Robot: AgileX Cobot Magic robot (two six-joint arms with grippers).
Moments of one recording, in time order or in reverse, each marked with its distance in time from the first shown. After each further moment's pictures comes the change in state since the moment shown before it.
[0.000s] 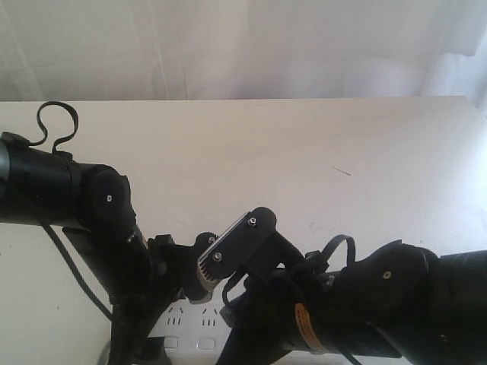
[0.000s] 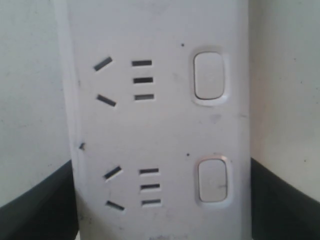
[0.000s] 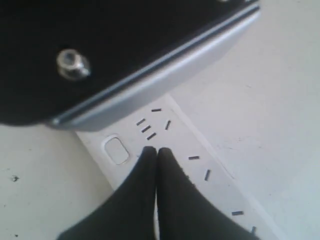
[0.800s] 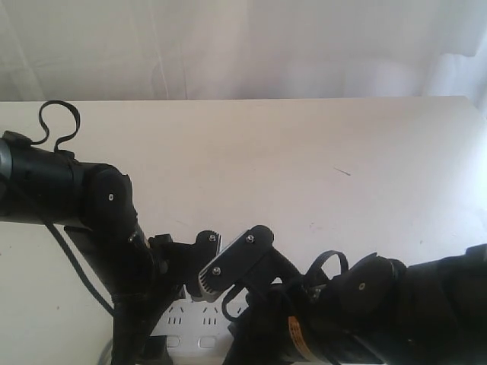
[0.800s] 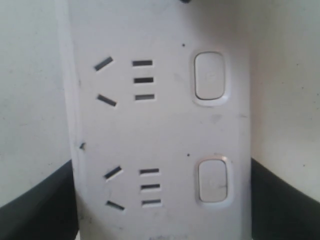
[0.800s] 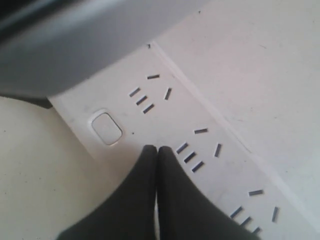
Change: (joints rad) left arm 0.000 0.006 -0.004 0.003 0.007 -0.034; right arm 0.003 0.095 0.001 0.000 0.013 0.050
